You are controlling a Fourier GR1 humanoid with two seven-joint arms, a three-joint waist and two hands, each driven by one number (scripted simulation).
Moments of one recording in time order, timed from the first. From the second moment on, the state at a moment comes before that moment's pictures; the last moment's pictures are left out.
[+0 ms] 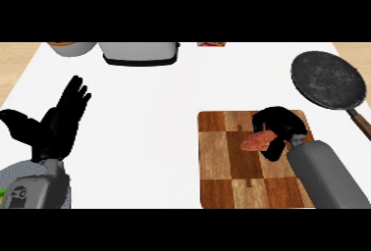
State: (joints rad) left arm -0.18 0.16 0.07 -1.59 0.10 0.08 0.24; right arm -0.45 -0.28 0.20 -1.03 1.00 0.34 -0.02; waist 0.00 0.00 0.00
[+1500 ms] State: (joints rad) left arm -0.19 0.16 0.09 -1.59 0.10 0.06 0.26; right arm -0.55 -0.46 -0.18 -1.47 0.96 0.22 0.02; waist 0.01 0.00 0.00
